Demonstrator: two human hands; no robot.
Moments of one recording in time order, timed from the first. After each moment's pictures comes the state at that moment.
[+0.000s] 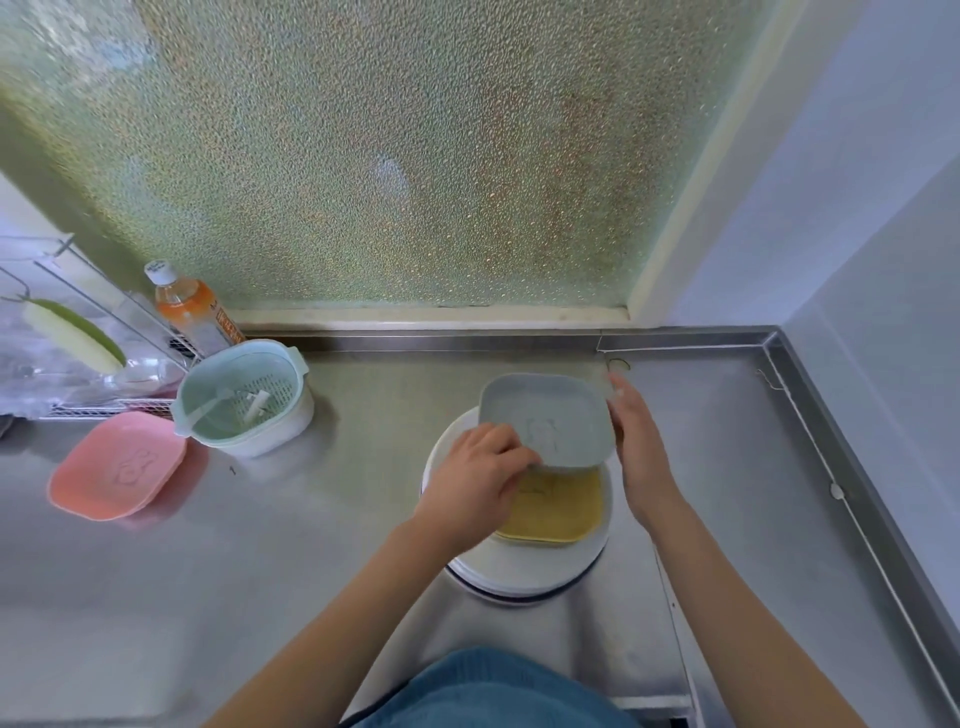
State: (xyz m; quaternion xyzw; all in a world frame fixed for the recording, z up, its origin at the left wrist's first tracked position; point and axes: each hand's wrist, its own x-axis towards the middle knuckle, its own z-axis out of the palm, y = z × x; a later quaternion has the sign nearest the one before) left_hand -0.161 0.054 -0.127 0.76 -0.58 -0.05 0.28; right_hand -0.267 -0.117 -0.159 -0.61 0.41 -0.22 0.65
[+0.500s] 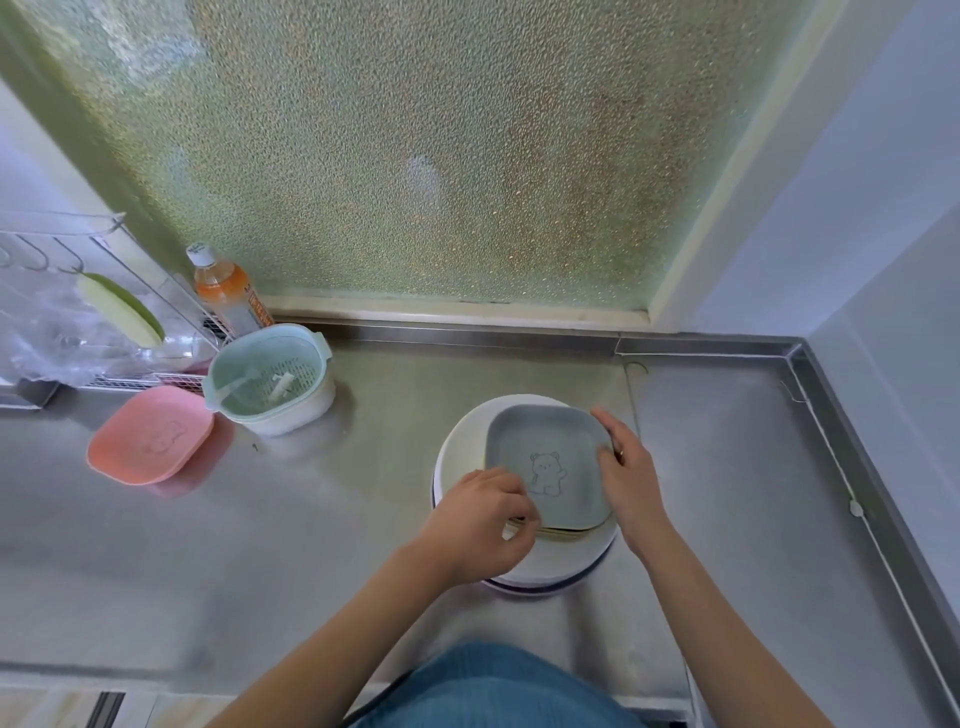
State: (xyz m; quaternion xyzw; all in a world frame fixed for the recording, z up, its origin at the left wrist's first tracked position) left_hand -0.186 0.082 -0.145 0.77 -0.56 -0.16 0.27; right_hand -0.278 -0.090 -0.180 -0.70 0.42 -0.18 0.55
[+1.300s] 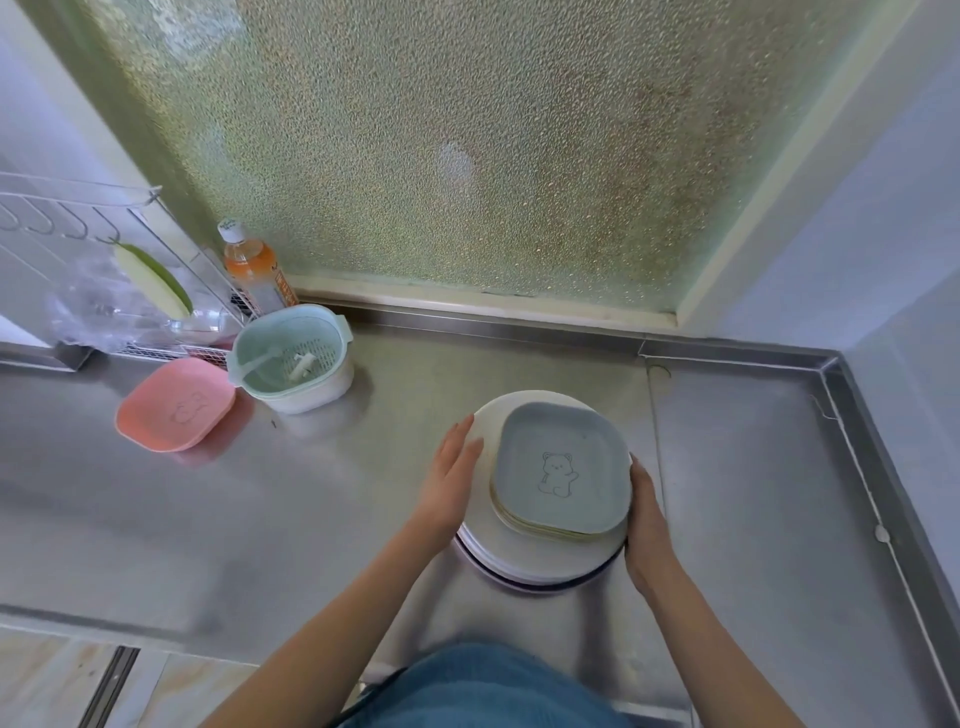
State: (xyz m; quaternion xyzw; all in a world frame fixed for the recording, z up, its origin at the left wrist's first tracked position) left_hand -0.160 0.081 -0.184 0.73 -0.08 -0.33 0.59; right_hand -0.301 -0.082 -0.220 -0.53 0.45 -0.16 0.70
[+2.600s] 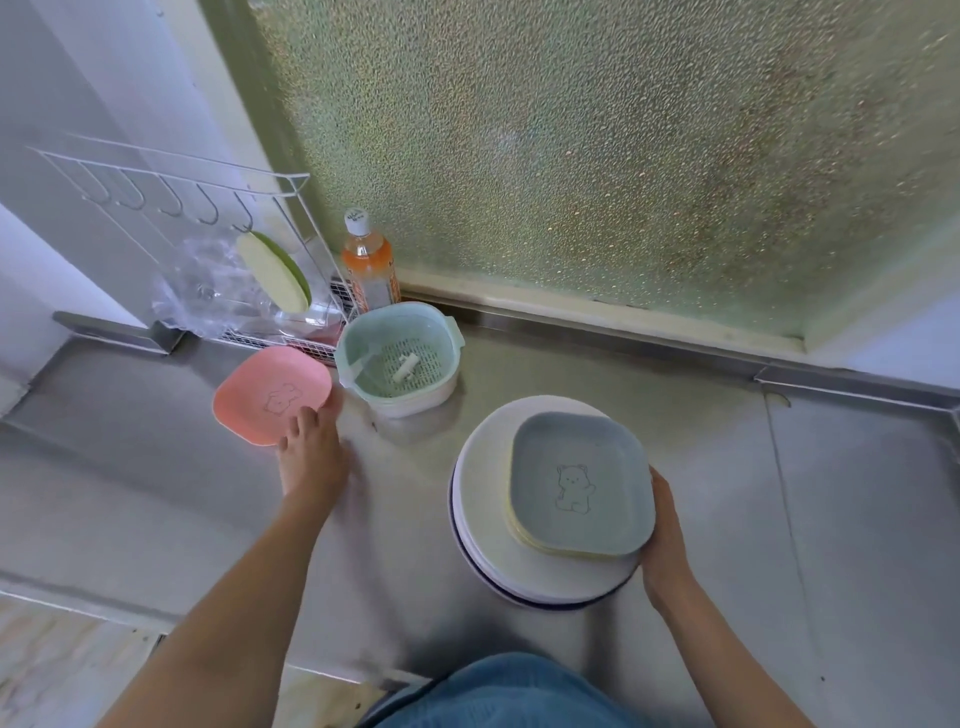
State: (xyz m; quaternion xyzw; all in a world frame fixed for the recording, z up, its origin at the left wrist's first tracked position) left_hand 0.044 0.284 -0.238 0.99 -0.07 -0.09 0.09; right_hand -0.204 0.002 -0.245 -0.62 0.44 -0.14 0.64
